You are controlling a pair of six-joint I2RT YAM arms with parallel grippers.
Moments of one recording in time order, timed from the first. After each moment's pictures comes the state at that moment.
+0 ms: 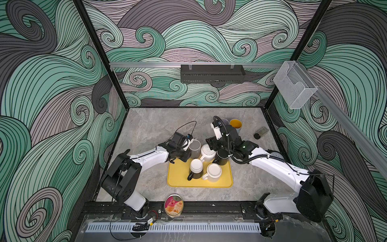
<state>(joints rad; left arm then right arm) -0.58 1.56 0.85 -0.27 0.17 -0.01 0.69 1.36 0.99 -0.28 0.09 0.14</state>
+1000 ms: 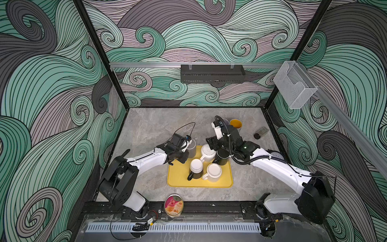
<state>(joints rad) -0.58 1.47 0.80 -0.30 0.09 0.01 0.69 1.34 0.98 -0.27 0.08 0.17</state>
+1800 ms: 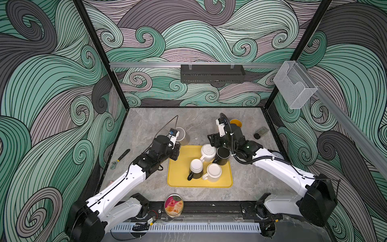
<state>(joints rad) -0.52 0.97 0.72 -0.26 0.04 -0.15 0.64 1.29 0.99 -0.25 0.06 0.32</state>
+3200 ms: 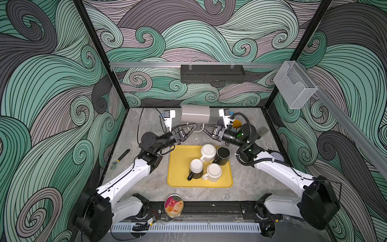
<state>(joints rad) -0.49 1.12 0.72 0.82 0.64 -1.03 0.59 1.29 0.86 0.62 -0.65 0.99</state>
